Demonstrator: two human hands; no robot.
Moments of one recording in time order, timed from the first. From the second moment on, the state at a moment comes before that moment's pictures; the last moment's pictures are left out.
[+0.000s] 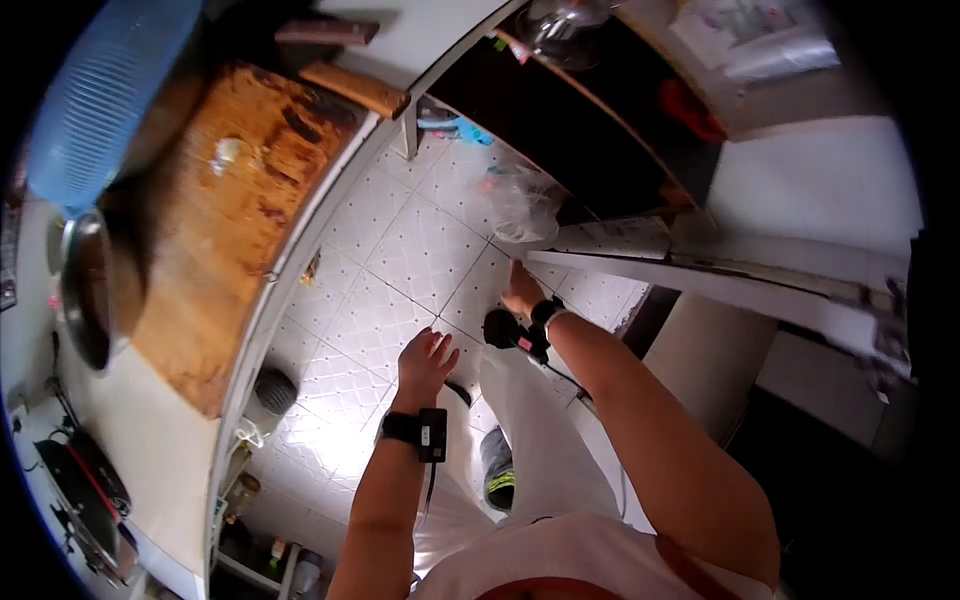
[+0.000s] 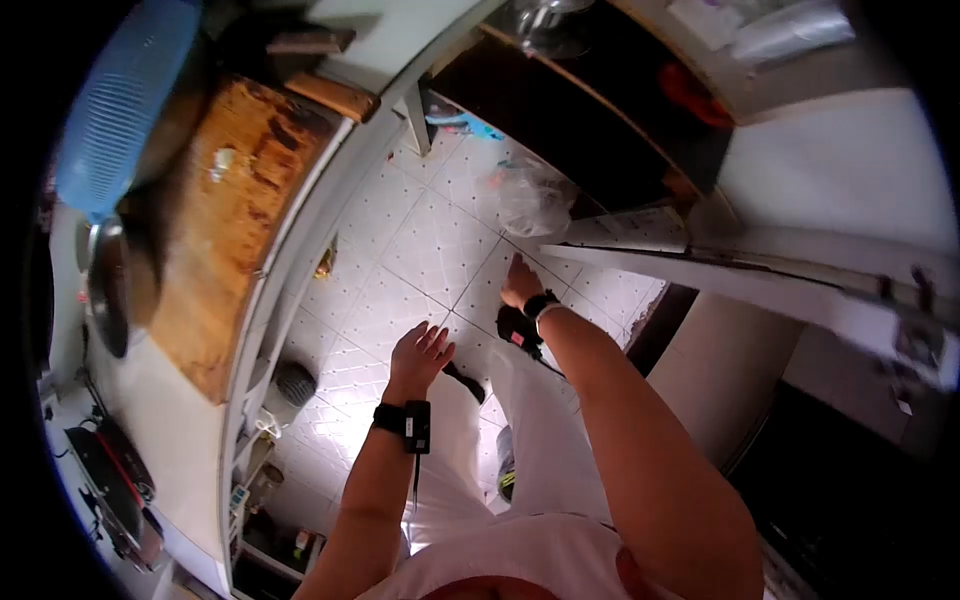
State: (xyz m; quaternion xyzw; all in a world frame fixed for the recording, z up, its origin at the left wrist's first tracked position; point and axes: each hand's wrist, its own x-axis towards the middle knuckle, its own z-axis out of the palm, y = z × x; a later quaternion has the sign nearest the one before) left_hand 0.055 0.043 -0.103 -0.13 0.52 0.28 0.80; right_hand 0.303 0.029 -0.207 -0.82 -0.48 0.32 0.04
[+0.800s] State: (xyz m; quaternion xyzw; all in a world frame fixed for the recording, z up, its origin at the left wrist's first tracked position) left_hand 0.030 0.101 -0.335 0.06 0.43 0.30 0.85; right_hand 0.440 0.108 -0.488 -0.59 -0.64 0.43 -0.23
